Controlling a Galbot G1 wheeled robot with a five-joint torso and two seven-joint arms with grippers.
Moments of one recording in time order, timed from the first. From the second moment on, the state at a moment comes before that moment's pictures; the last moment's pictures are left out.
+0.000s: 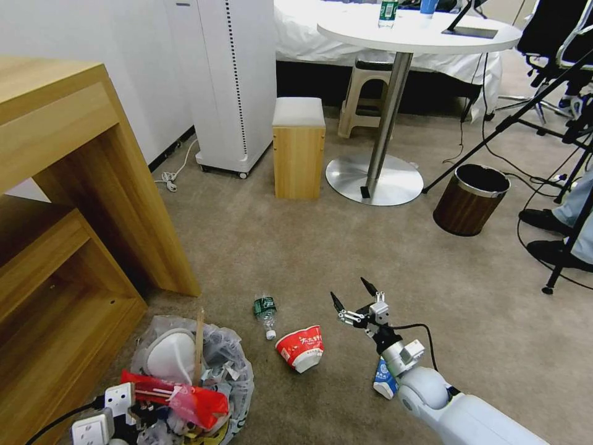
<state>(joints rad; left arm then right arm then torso) 2.01 -0.93 -0.56 -2.35 -0.84 0.36 -0.76 -0.99 0.92 -0.25 1.43 0.56 0.62 0.08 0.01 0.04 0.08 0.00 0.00</state>
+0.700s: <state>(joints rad) 2.01 -0.95 -0.55 -2.34 -0.82 0.36 -0.75 -0.96 0.90 -0.30 1.48 0.55 0.47 0.19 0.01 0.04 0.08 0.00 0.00</state>
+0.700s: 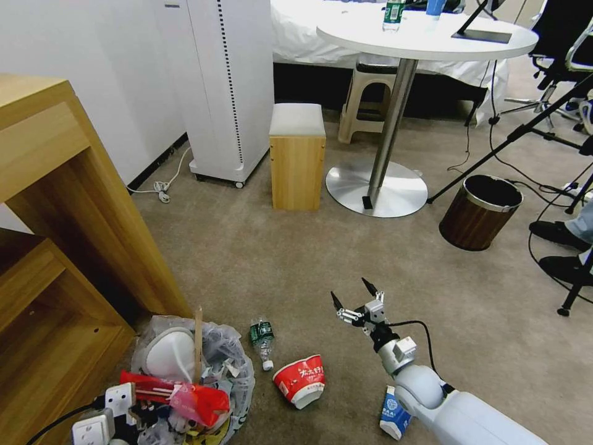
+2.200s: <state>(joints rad) 1.97 -0.95 -0.52 -2.26 -0.78 0.34 -0.71 -0.48 0.51 -0.66 1.40 0.59 0.45 -0.65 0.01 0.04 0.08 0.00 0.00</state>
